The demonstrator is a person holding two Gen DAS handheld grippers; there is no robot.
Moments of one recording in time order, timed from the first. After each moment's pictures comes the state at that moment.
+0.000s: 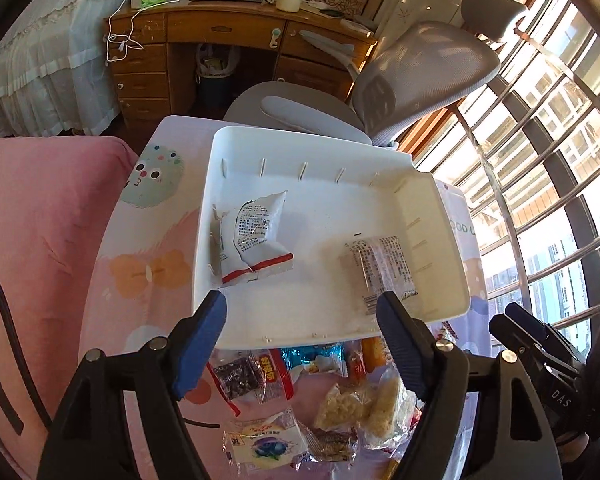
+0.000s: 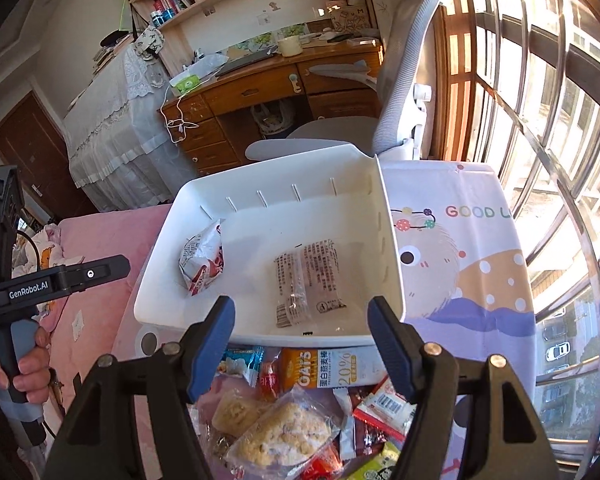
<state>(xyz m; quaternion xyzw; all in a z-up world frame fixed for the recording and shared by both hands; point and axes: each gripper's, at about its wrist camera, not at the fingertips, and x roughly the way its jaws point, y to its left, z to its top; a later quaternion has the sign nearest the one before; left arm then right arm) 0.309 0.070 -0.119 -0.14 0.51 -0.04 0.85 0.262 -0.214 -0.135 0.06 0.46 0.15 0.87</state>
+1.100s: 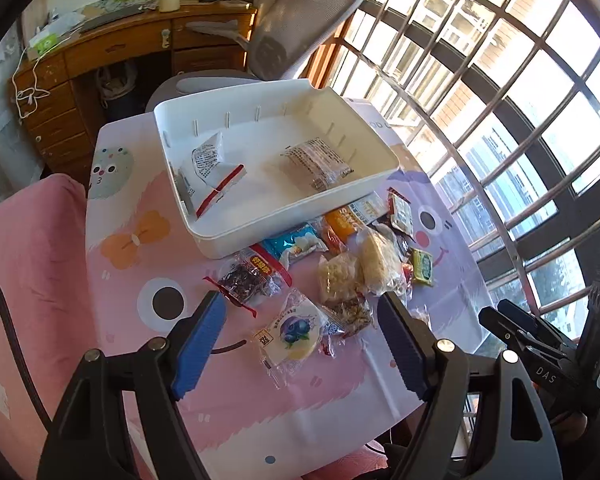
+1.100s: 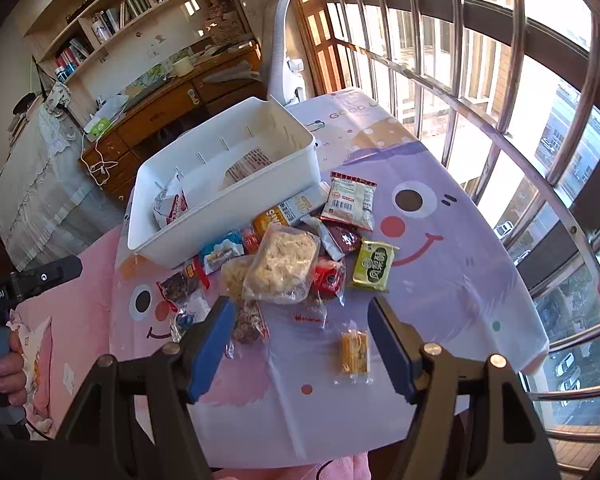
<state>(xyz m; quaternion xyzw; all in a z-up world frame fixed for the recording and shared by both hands) 0.202 0.092 -0.107 -0.01 0.53 -0.23 0.82 0.051 -0.186 -0.148 0.15 0.46 -0.06 0.87</state>
